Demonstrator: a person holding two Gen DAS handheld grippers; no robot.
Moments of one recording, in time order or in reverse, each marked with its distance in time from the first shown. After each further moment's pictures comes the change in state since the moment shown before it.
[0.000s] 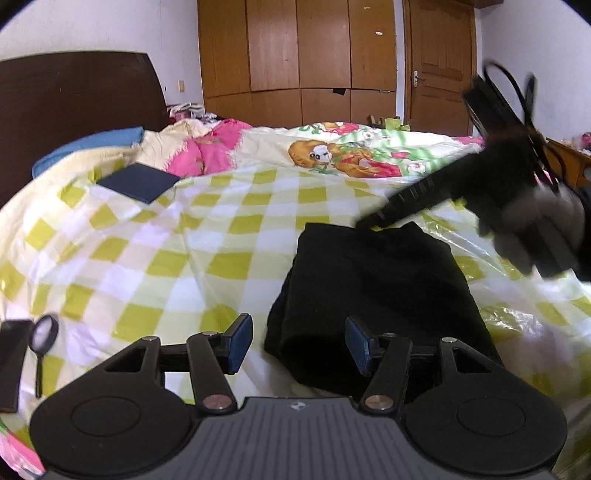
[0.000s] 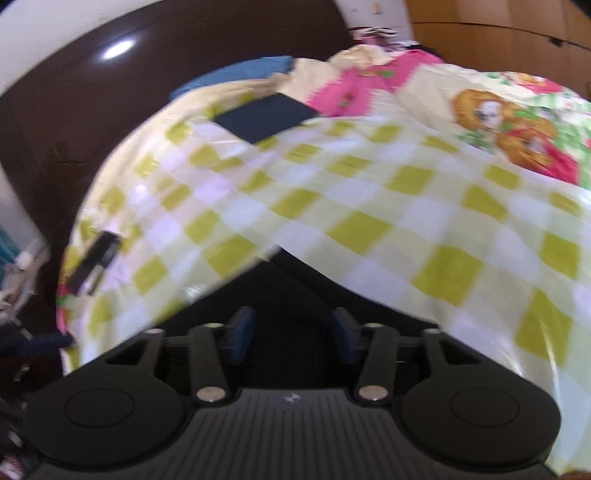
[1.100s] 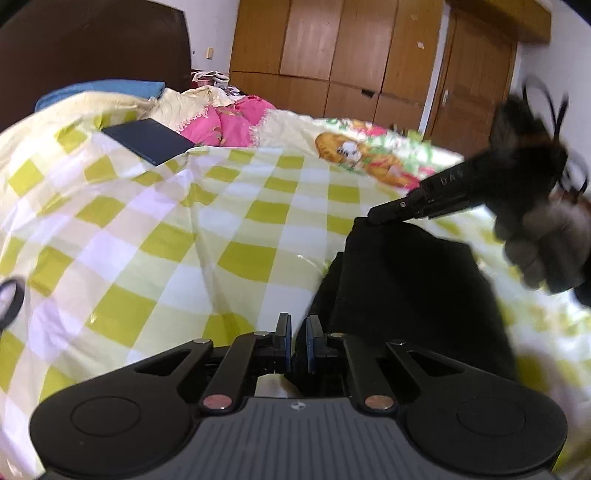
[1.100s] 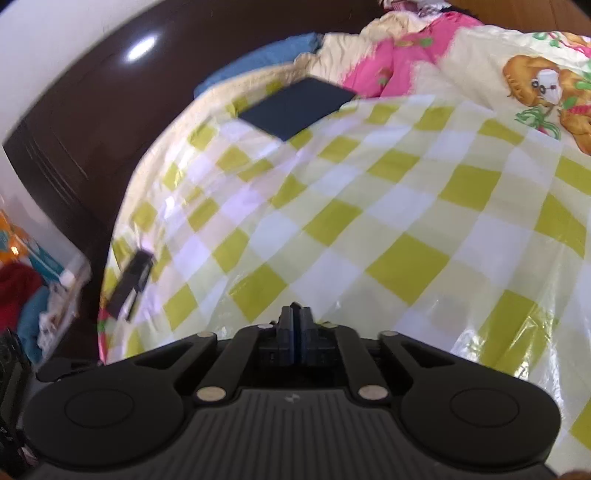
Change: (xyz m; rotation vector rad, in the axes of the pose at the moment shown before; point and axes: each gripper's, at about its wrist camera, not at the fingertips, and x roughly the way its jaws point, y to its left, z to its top) left arm 0.051 0.056 0.008 -0.213 0.019 -0.064; right arm 0.039 -0.042 0.043 0.106 0.036 0.197
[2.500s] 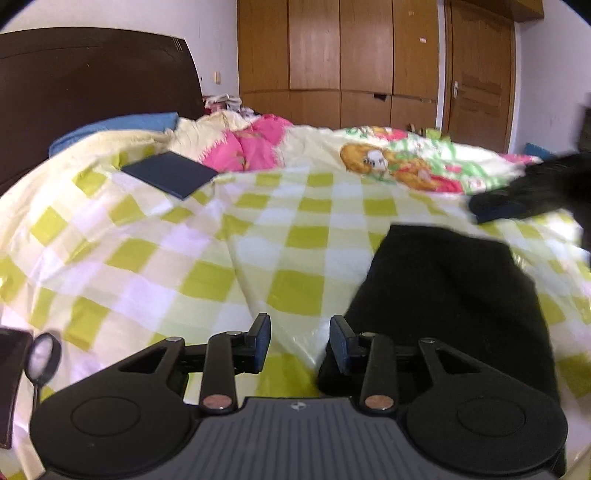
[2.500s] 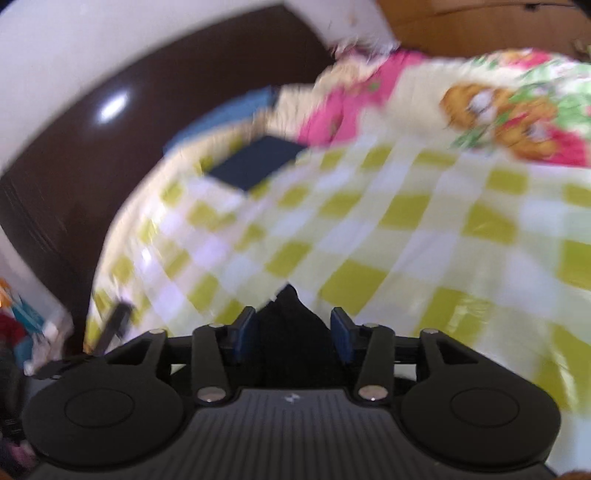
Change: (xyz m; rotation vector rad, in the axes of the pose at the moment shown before) left arm 0.016 0.011 0.020 0.124 -0.059 0.121; right arm -0.072 -0.005 -0.045 0.113 -0.207 -0.145
